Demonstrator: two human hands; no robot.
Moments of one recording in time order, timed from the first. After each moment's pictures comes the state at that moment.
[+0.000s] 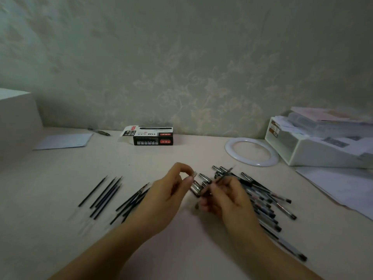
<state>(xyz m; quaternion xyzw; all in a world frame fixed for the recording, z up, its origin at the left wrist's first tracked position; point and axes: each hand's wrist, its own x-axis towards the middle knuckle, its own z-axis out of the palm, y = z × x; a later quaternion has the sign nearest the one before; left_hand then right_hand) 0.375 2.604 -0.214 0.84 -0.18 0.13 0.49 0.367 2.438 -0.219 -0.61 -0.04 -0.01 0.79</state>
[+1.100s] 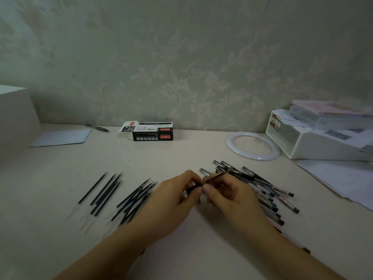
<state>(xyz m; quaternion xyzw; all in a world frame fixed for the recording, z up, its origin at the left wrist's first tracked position) 0.368 2.599 -0.215 0.87 -0.25 0.15 0.40 0.374 2.424 -0.228 -0.76 -0.17 -0.06 0.63</state>
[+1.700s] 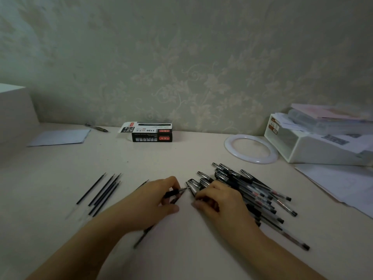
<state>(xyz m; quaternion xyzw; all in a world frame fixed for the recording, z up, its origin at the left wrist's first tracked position) 0.381 2.640 -0.209 0.96 -0.18 -0.02 0.23 0.379 2.431 -0.234 -0.89 -0.25 -0.16 0.35</state>
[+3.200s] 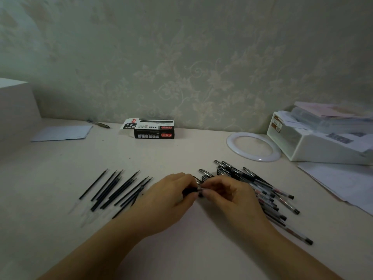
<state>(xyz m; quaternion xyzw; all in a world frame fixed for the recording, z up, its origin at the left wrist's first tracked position) 0.377 2.615 -0.219 0.92 -0.26 0.12 0.28 0.382 2.419 -0.231 -0.79 -0.21 -0.07 0.57</state>
